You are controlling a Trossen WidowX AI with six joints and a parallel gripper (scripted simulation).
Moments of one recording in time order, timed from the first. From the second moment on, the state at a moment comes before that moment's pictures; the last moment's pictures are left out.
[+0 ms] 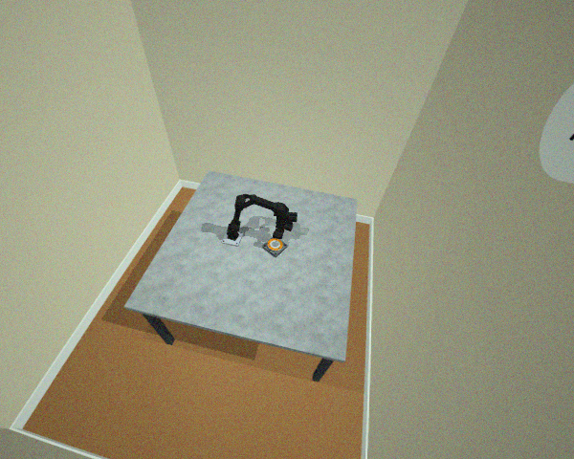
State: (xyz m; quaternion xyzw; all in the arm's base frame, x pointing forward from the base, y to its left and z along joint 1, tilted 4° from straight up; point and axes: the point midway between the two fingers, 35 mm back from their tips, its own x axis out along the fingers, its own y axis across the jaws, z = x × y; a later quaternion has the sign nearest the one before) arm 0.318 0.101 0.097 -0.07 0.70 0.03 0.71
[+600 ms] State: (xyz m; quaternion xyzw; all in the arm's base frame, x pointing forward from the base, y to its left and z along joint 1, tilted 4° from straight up) arm 0.314 0.099 0.050 -0.08 0.71 0.04 0.70
